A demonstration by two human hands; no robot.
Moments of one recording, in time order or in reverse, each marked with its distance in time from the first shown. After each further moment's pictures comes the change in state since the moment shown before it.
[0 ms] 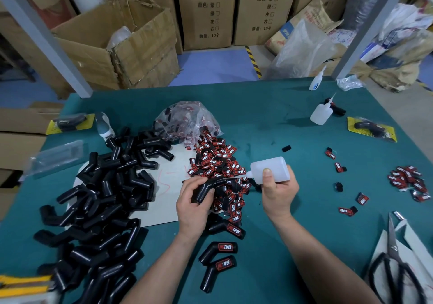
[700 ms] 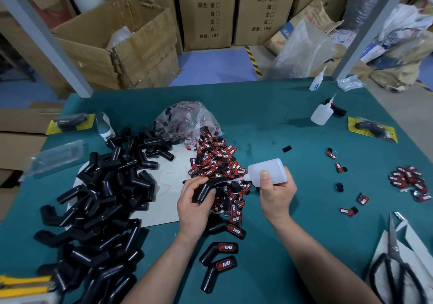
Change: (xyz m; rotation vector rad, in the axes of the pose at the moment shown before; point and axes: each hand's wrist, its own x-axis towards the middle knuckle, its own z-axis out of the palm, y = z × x) left_hand 0.000 0.004 0.000 0.002 -0.007 -0.036; right_hand -0.006 -0.003 0.003 0.014 -0.043 0.017
